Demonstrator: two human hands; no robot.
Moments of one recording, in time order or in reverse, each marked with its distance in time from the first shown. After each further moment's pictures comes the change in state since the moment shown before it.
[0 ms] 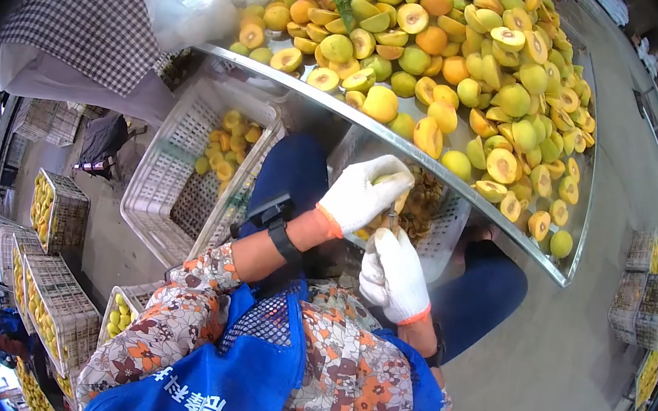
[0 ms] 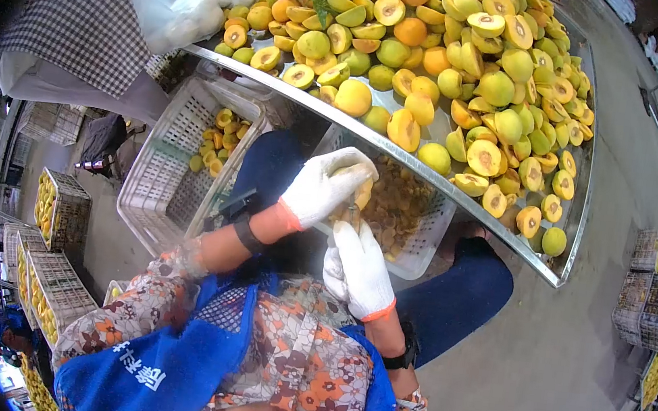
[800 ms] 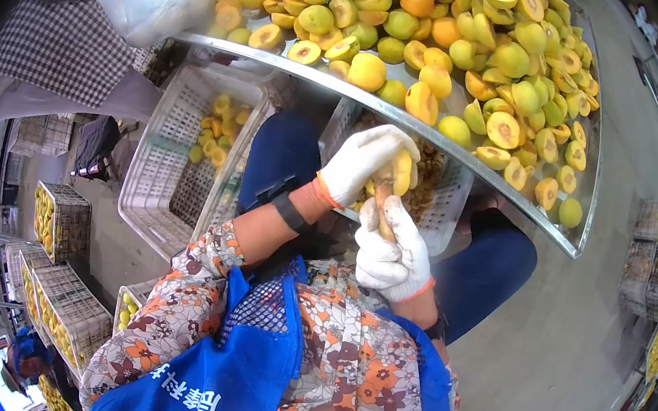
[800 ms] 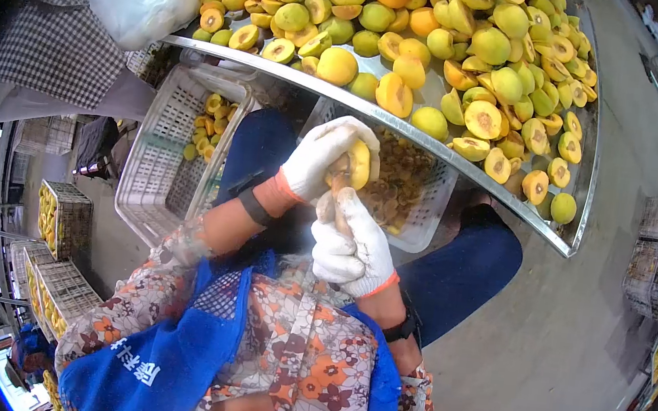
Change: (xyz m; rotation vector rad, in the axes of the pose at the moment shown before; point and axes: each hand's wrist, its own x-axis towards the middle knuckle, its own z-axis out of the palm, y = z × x) left_hand 0.020 -0.033 0.002 -0.530 -0.209 -0.058; right_hand 0.013 0.003 -0.025 0.647 -0.552 0.306
